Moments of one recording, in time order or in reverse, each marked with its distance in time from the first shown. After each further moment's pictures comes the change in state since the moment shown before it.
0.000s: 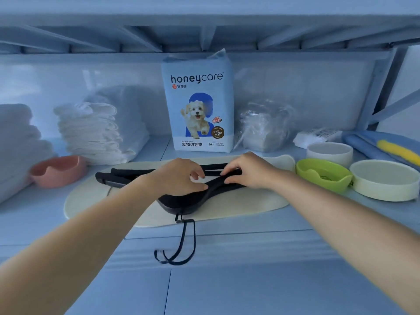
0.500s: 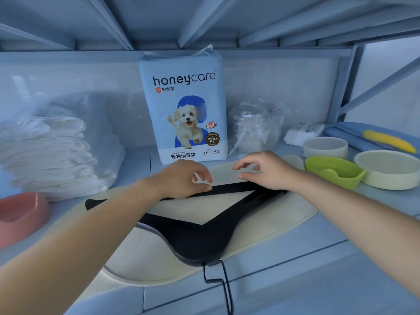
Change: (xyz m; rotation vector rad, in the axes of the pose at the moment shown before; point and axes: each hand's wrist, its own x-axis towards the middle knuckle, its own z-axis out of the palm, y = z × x) left_hand 0.078 -0.072 -0.006 -0.140 -0.037 0.330; right_hand 0.031 0.010 0.011 0.134 0.219 0.197
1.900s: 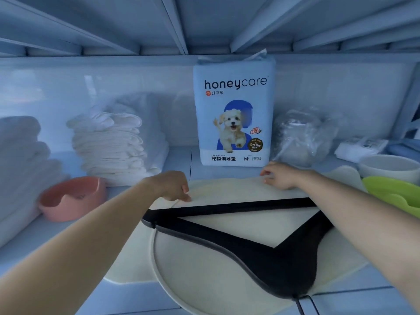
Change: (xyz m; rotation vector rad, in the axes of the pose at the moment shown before) left_hand -0.040 -0.089 -0.018 0.256 -0.195 -0.456; right_hand 0.100 0.036 0.047 -0.430 -0.326 0.115
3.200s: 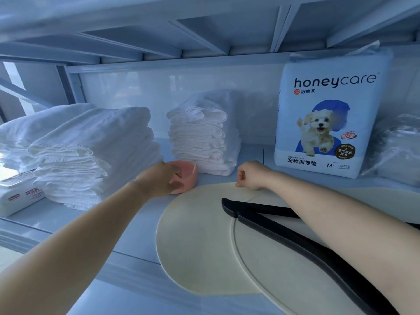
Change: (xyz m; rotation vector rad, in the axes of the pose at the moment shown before) left_hand -0.138 -0.136 0.014 0.012 0.371 -0.344; right_hand 0.041 -0.250 0.017 0.080 -0.010 -0.345
